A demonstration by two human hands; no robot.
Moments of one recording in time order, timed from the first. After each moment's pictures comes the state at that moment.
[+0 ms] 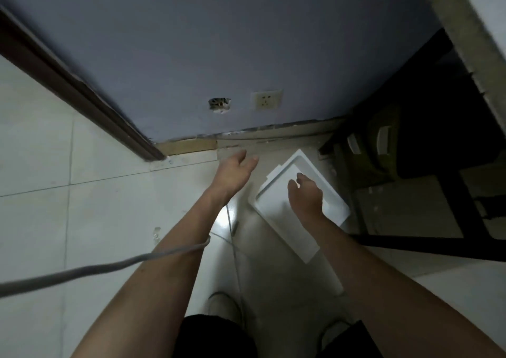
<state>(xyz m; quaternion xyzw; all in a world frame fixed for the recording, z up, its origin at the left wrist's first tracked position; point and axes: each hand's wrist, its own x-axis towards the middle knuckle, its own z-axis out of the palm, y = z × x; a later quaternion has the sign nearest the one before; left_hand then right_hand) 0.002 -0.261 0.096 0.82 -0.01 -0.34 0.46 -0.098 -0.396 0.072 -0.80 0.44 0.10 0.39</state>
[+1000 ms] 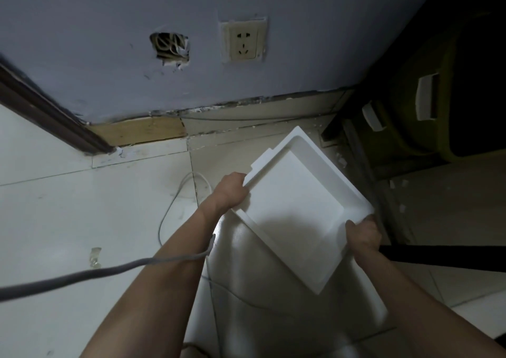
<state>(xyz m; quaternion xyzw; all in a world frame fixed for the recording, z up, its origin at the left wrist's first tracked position) -0.001 -0.316 -0.158 0.89 -0.15 -0.37 0.23 -0.201 -0.534 -0.187 -0.71 0.63 0.07 0.30</state>
